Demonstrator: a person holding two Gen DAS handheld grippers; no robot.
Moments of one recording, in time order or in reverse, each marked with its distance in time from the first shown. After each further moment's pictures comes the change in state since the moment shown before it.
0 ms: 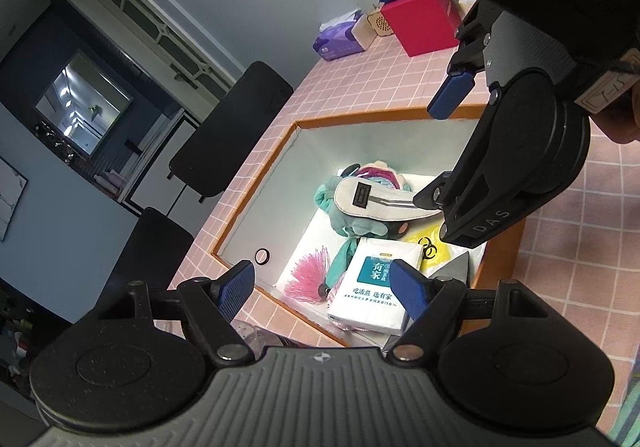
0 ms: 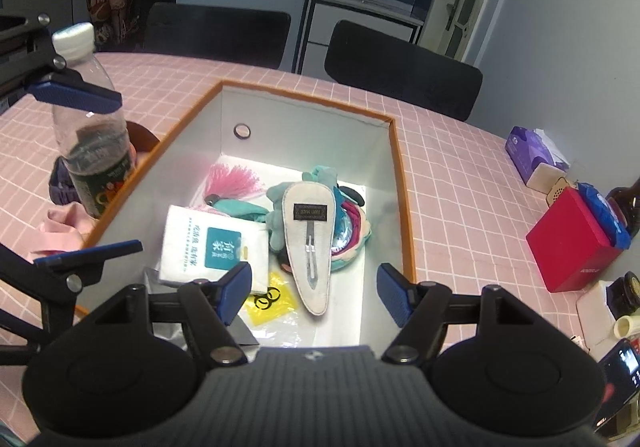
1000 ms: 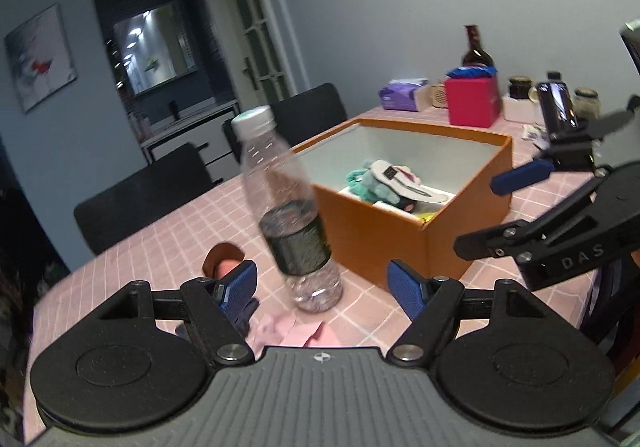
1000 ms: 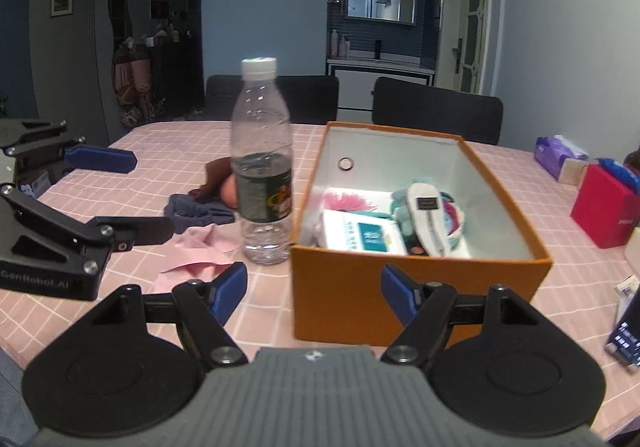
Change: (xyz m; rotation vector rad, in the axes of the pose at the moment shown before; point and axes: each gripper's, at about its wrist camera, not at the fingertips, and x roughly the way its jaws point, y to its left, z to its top) left arm -0.086 0.030 -0.152 -0.470 -0.195 -0.021; right arm -0.076 0.117 -0.080 0.132 -0.227 0.109
